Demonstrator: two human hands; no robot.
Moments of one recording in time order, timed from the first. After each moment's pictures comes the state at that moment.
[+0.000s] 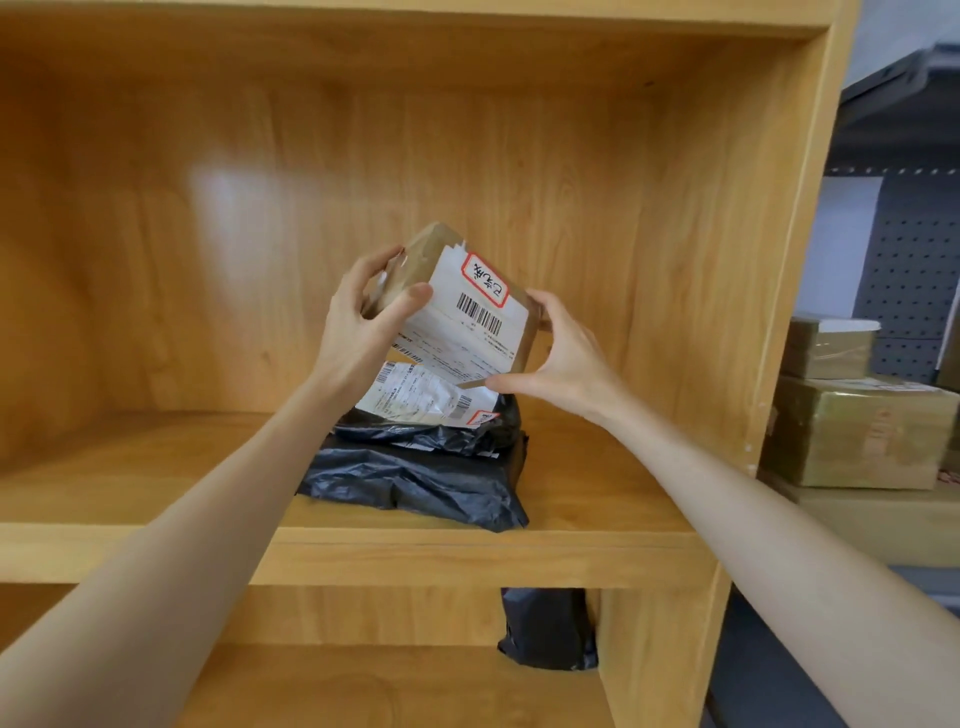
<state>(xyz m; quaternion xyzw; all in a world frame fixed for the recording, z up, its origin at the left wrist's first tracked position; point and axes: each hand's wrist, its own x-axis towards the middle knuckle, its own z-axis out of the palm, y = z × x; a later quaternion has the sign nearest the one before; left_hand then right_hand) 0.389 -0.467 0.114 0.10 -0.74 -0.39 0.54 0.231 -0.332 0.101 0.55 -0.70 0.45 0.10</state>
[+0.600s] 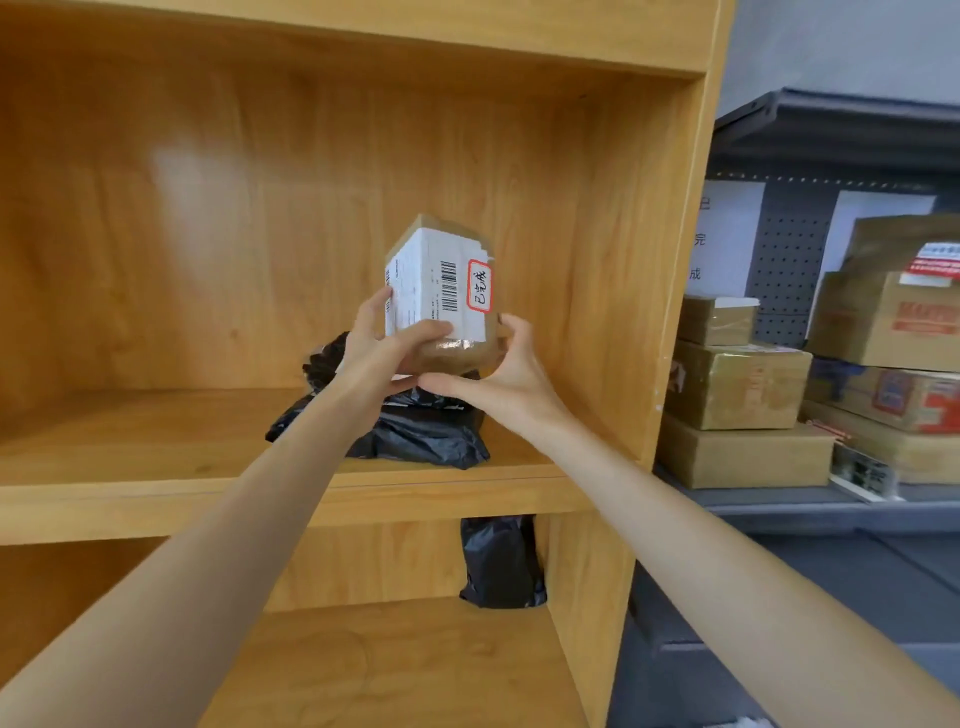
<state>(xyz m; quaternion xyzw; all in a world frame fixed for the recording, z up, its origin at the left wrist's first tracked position) 0.413 -0.408 0.080 0.14 -0.66 -0.63 0.39 0.333 -0.279 0.072 0.42 -0.71 0.56 -0.02</state>
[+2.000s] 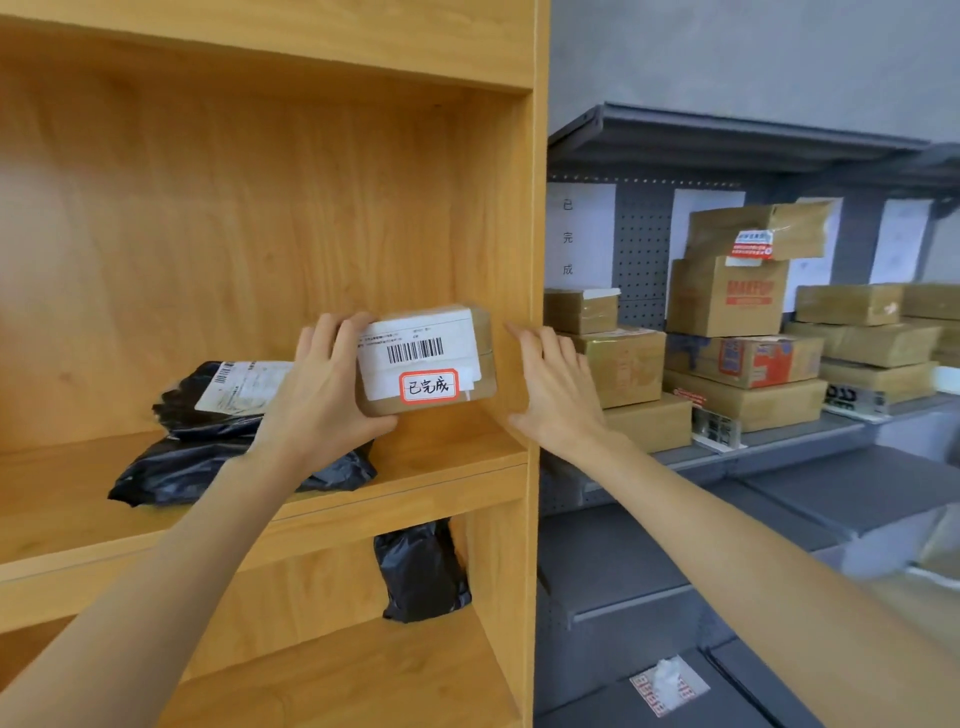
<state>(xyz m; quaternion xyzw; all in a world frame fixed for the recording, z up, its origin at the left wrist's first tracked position) 0.384 -0.359 0.070 0.01 -0.89 -0.02 0.45 0.248 -0.163 0.057 0.35 -0.86 0.17 0.33</state>
